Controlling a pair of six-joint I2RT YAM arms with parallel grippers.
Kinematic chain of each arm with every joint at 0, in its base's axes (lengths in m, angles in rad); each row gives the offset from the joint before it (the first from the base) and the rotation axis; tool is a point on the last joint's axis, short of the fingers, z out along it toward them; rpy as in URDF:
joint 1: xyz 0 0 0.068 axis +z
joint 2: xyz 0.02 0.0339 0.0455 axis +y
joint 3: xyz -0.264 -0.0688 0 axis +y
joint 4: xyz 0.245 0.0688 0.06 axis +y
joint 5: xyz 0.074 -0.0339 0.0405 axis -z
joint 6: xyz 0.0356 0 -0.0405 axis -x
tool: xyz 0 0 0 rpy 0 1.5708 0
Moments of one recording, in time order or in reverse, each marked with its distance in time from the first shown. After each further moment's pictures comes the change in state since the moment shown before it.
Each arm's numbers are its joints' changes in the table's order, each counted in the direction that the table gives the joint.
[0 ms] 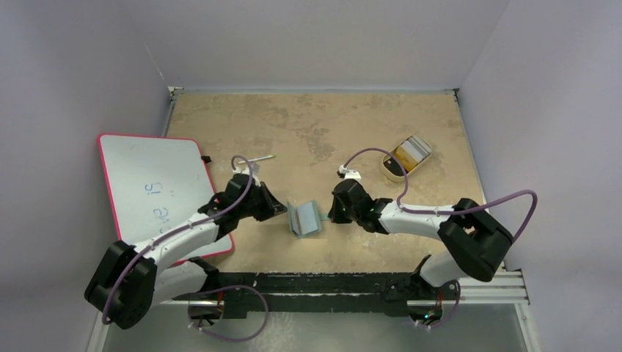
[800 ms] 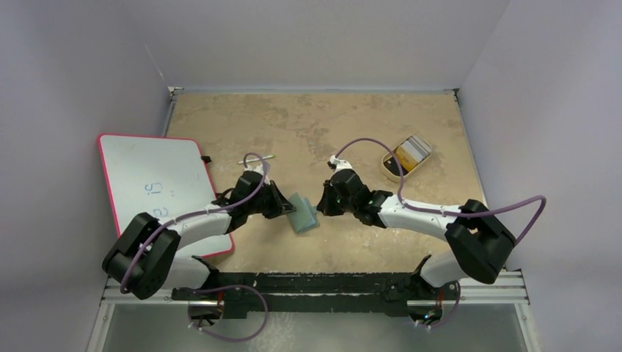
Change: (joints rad) left arm -0.015 0.188 -0.008 -0.257 0.107 0.008; right arm 0.000 -0.014 -0.116 0.027 -0.105 0.045
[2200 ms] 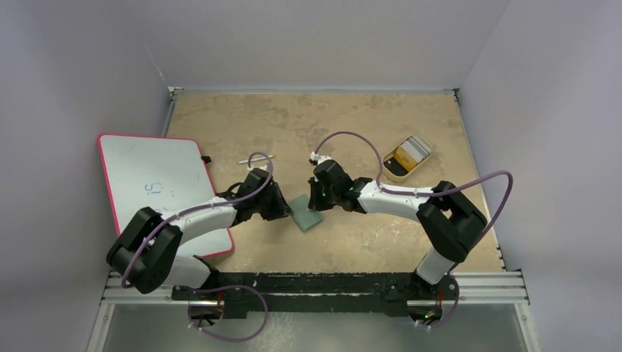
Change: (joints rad) left arm -0.043 0.035 -0.116 0.266 -0.132 -0.057; right arm 0.000 0.212 -0.202 0.101 -0.057 0.111
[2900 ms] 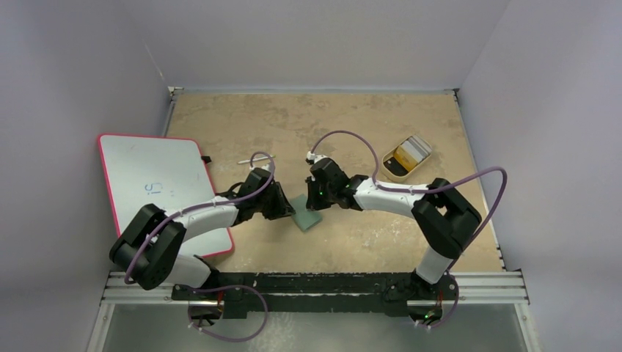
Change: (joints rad) left arm 0.001 0.042 0.000 -0.045 0.026 -0.006; right arm 0.004 0.045 -0.048 0.029 -0.024 0.012
